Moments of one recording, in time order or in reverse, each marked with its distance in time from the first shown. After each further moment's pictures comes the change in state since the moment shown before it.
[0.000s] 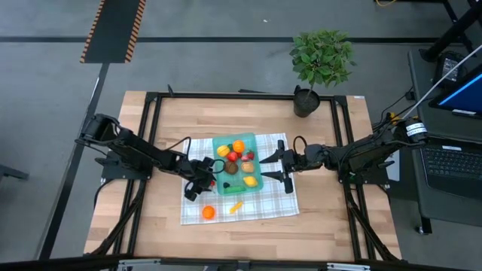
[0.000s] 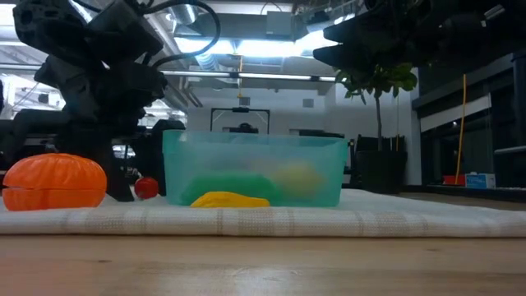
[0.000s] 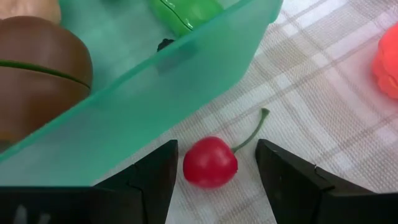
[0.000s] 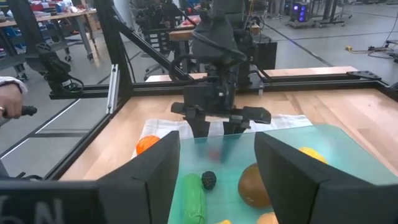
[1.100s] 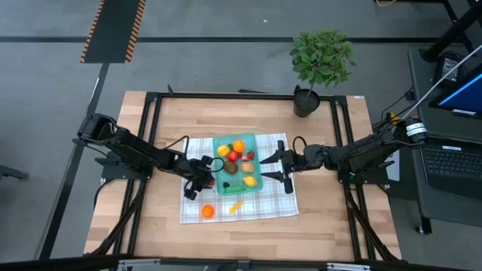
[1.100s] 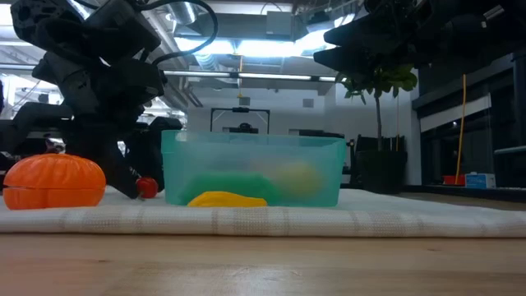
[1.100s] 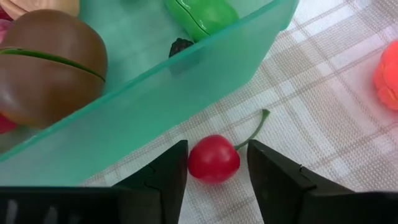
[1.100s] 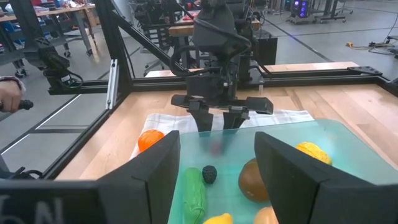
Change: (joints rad) left arm 0.002 -0.043 -0.005 -0.023 -0.018 -0.046; right arm 0.000 0.000 0.000 -0.018 0.000 0.000
